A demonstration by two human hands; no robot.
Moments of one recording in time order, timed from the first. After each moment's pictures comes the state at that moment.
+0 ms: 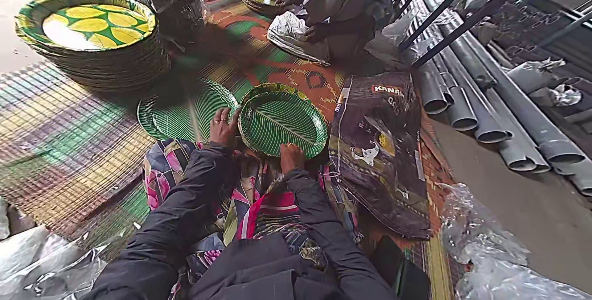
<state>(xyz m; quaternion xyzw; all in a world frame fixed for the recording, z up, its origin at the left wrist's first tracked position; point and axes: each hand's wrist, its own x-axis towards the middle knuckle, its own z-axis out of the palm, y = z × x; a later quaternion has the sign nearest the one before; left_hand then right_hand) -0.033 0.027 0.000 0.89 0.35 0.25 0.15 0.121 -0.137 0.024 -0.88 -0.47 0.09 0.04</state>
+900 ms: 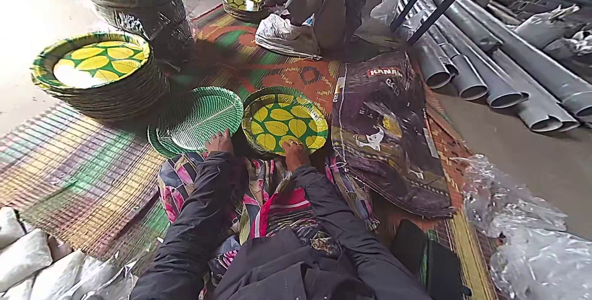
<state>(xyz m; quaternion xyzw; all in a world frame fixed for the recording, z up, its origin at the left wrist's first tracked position) -0.032 0.035 -0.007 0.84 0.53 0.00 0.15 0.127 -0.142 0.013 -0.86 -0.49 0.08 0.08</state>
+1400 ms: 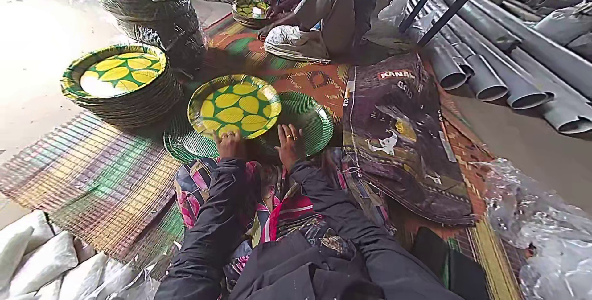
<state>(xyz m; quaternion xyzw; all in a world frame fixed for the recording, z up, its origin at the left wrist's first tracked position) -0.045 0.023 0.019 0.87 0.46 0.17 0.08 0.111 -0.088 0.003 -0.80 -0.56 -0.08 0.20</state>
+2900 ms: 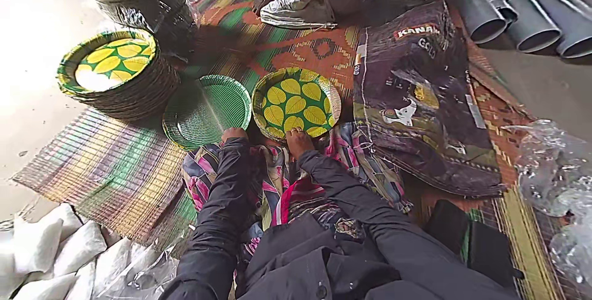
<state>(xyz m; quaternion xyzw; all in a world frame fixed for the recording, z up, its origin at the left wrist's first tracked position) -0.024 0.034 0.004 0.79 0.58 -0.17 0.15 0.104 -0.115 -0.018 -0.83 -0.55 0.07 0.06</state>
